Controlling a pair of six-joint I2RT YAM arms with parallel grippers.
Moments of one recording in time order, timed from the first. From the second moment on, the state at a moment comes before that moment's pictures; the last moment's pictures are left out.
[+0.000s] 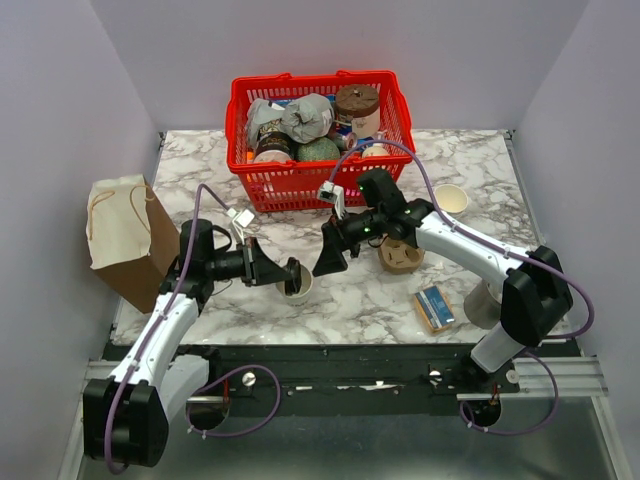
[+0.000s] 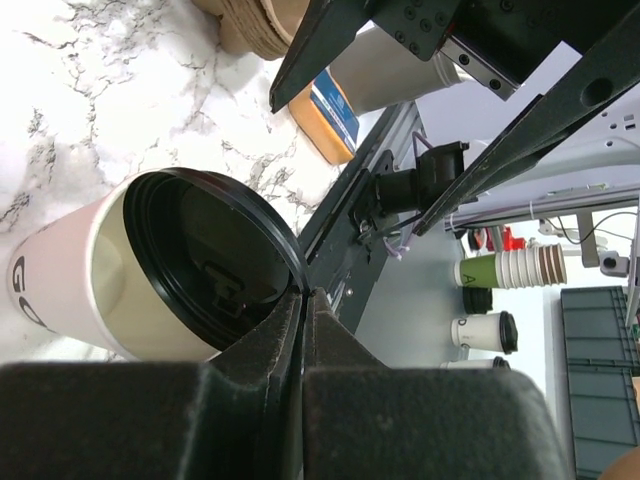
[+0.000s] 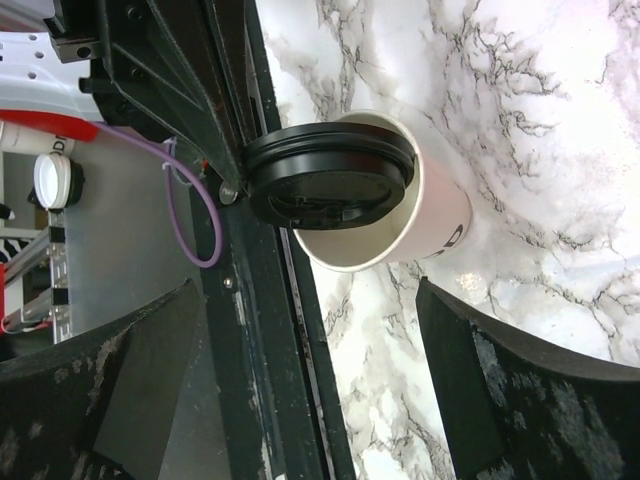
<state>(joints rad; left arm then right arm) -0.13 0.92 0.51 -0.12 1.08 -0.57 0.70 1.62 1.24 -0.37 -0.85 0.08</state>
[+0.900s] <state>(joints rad) -0.09 0.86 0.61 -0.30 1.00 -0.40 0.77 1.53 1.23 -0.43 -0.74 -0.24</state>
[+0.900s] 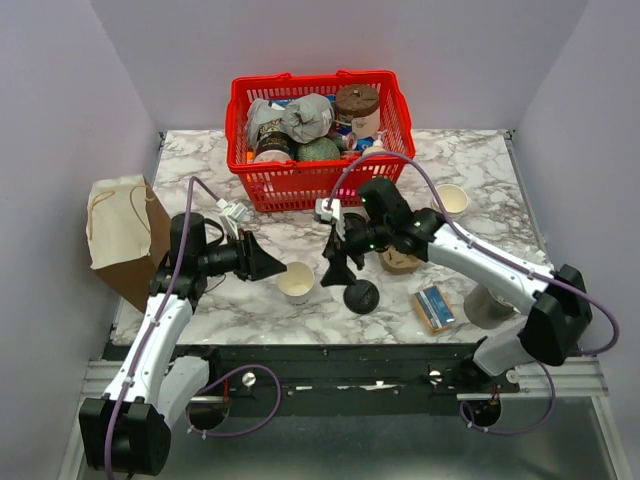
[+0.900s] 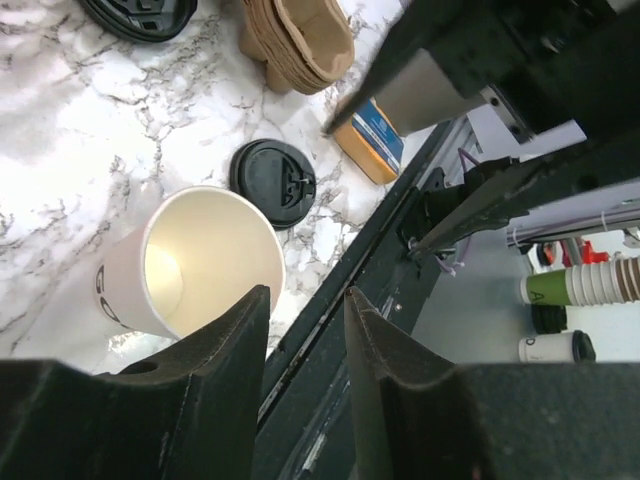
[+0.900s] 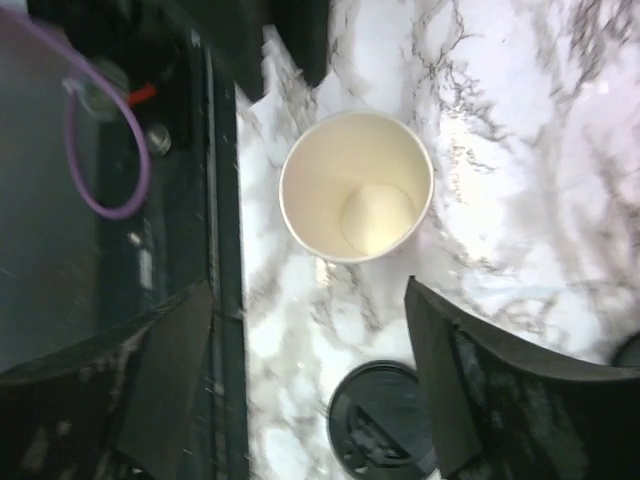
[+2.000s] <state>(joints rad) -0.09 0.98 0.83 -0.26 0.95 -0.30 0.84 1.55 1.05 -0.67 -0.26 -0.68</state>
